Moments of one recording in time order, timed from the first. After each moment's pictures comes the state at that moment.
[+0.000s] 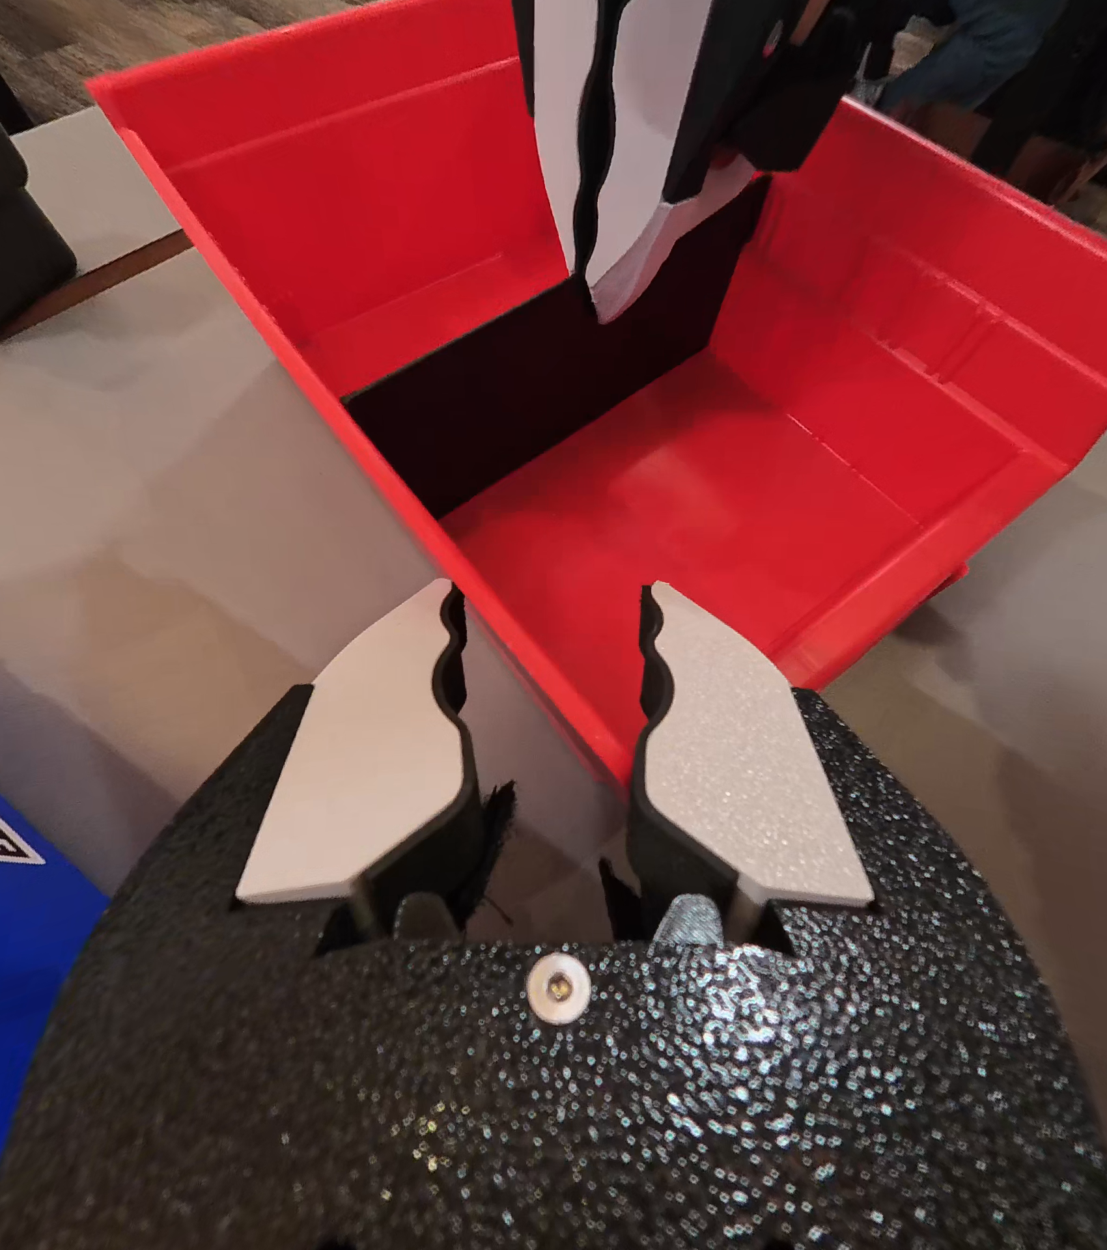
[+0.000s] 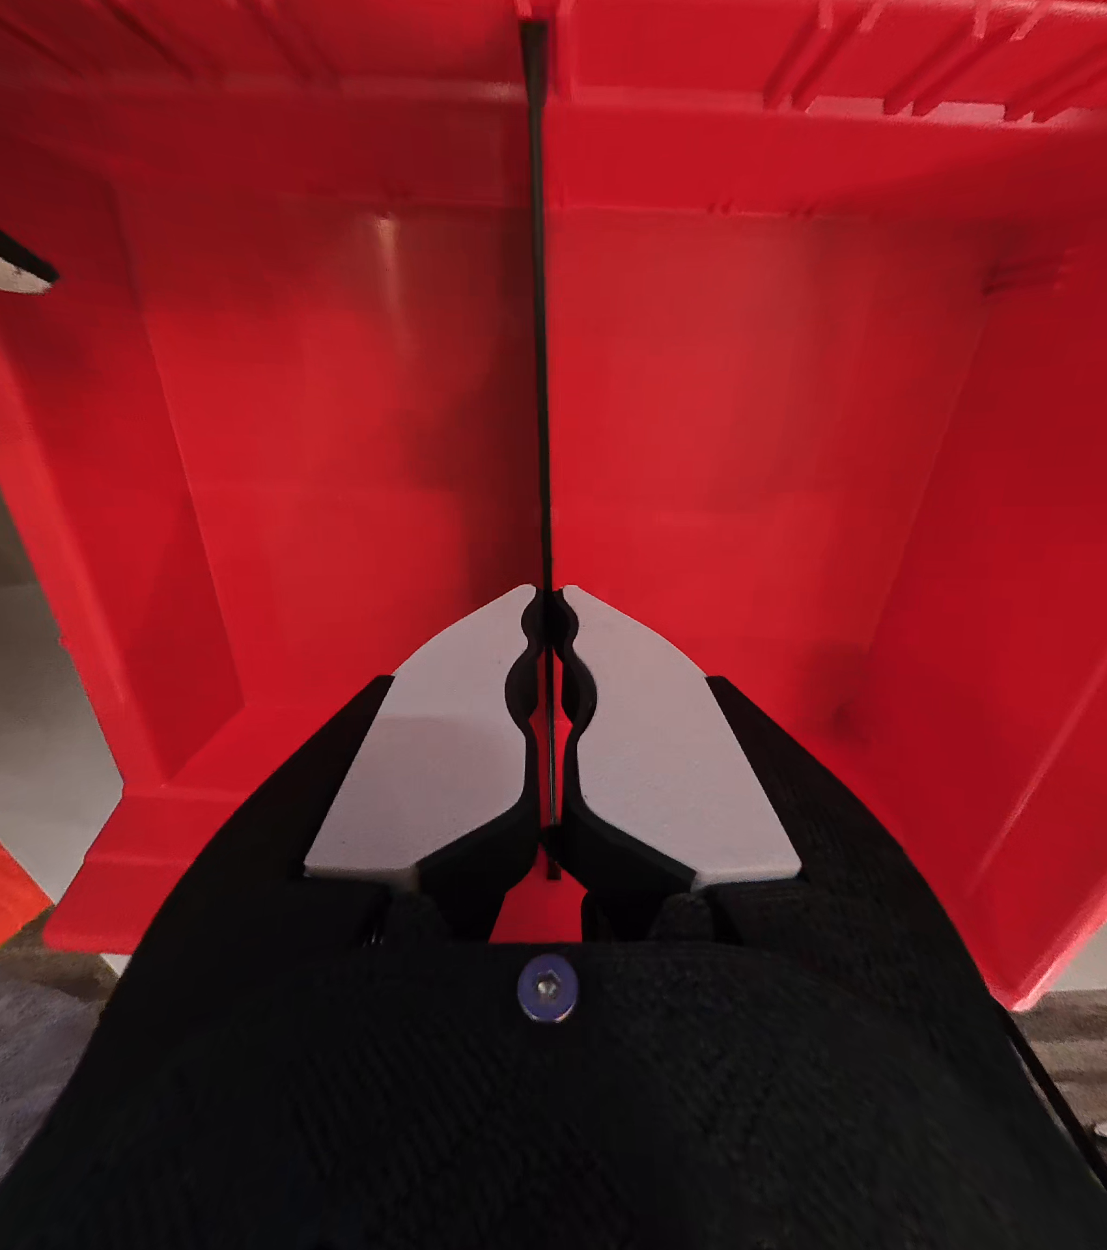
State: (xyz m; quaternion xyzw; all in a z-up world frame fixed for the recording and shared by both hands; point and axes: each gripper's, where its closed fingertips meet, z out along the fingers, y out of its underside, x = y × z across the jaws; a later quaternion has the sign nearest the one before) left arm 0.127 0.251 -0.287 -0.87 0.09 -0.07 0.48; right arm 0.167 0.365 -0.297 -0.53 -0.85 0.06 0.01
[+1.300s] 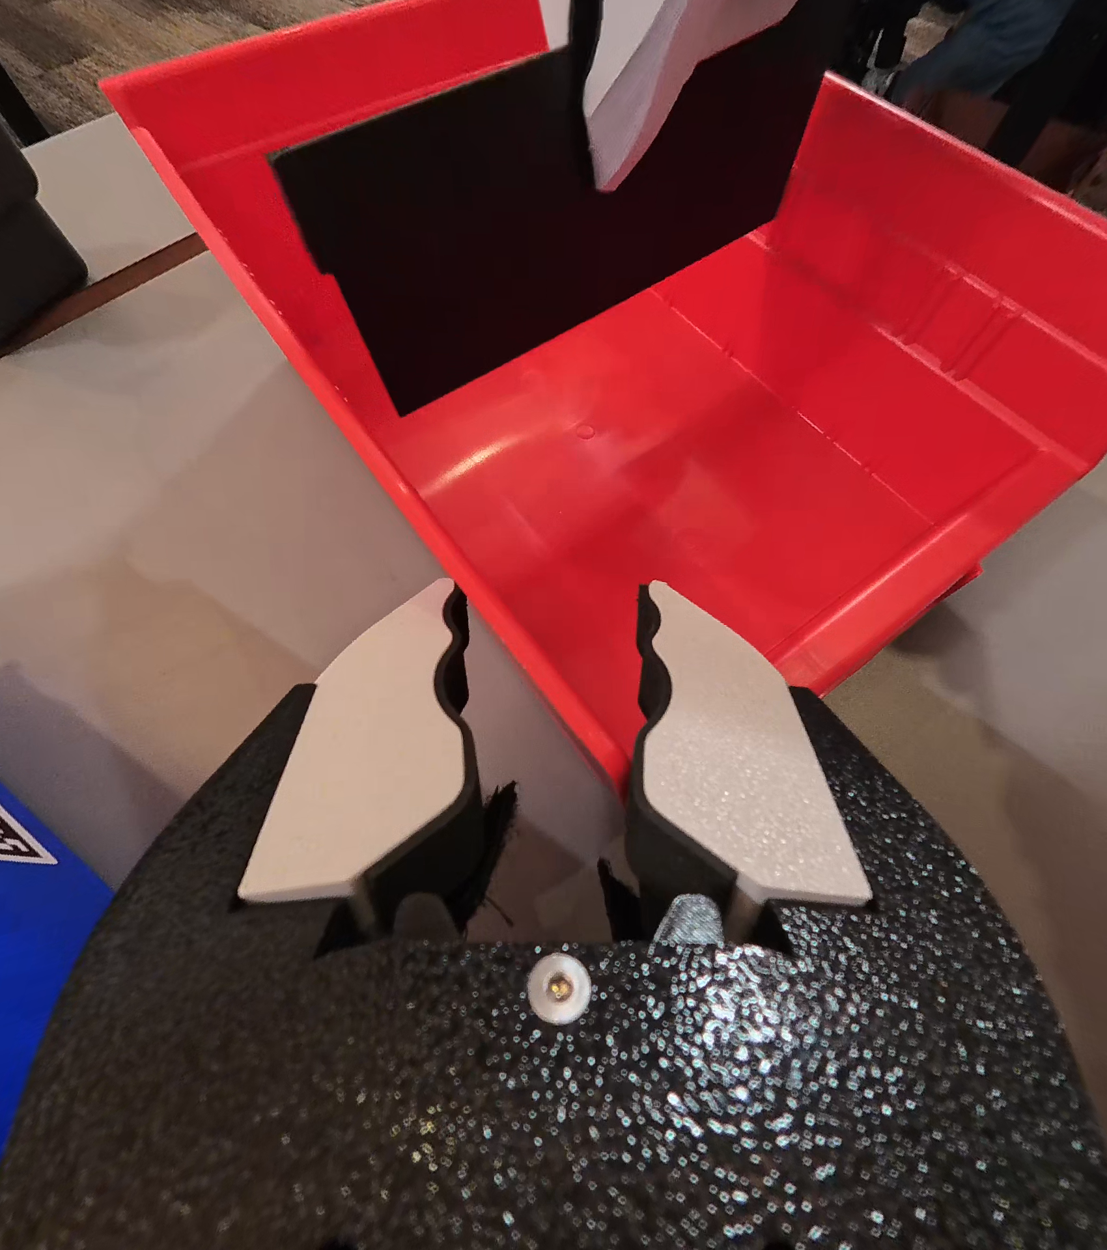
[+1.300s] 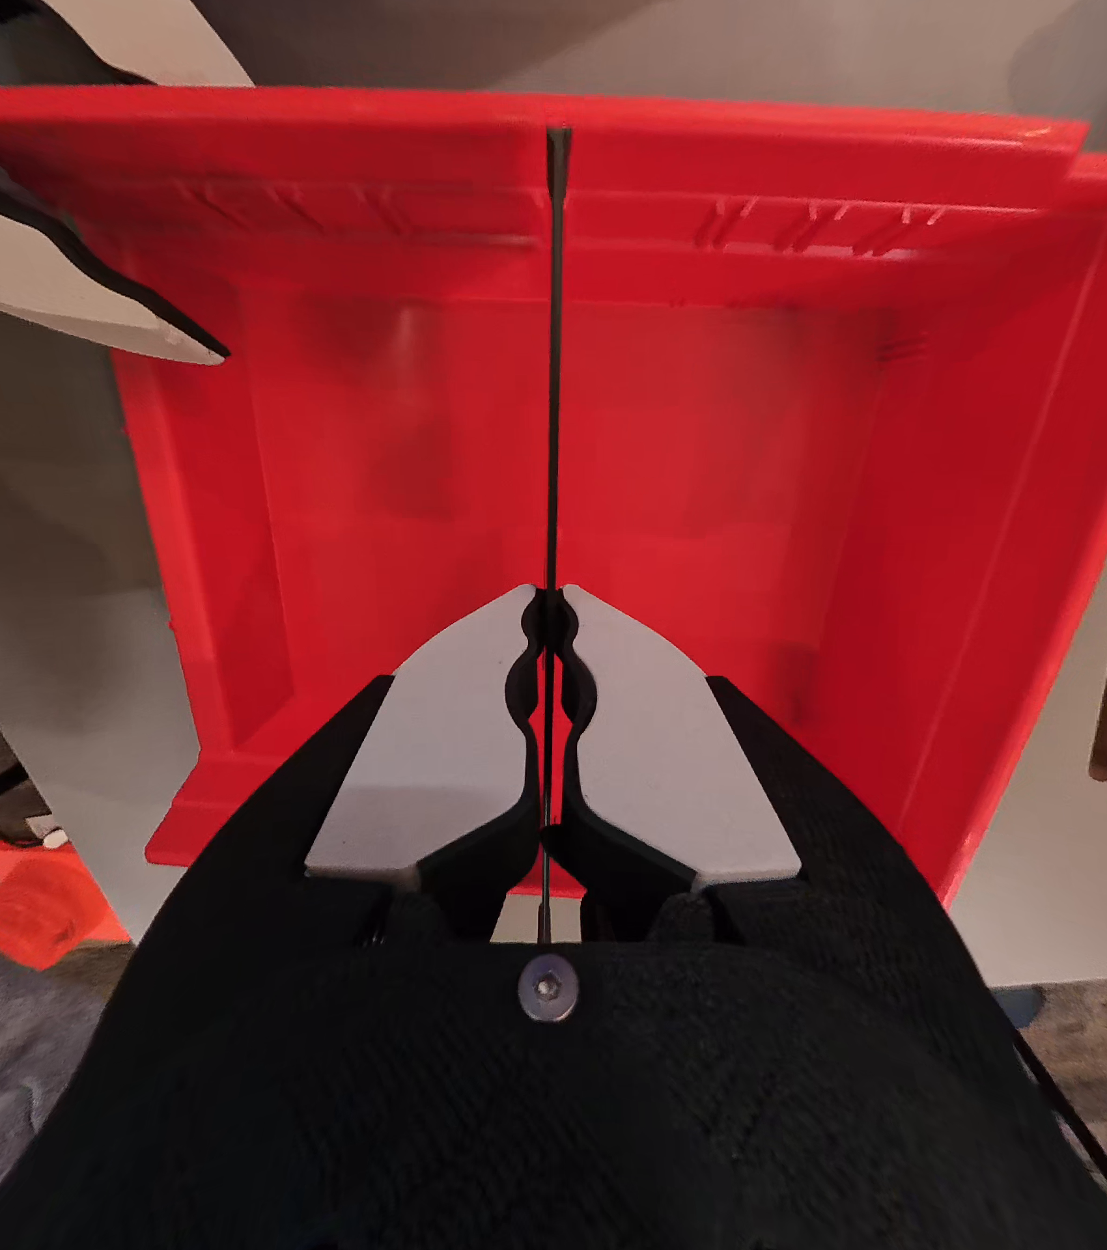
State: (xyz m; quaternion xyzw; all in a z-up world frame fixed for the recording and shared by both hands) left arm 0.126 0.252 -0.289 -0.87 0.10 -0.06 0.48; right arm 0.160 0.362 -0.252 -0.53 -0.84 0.11 0.04
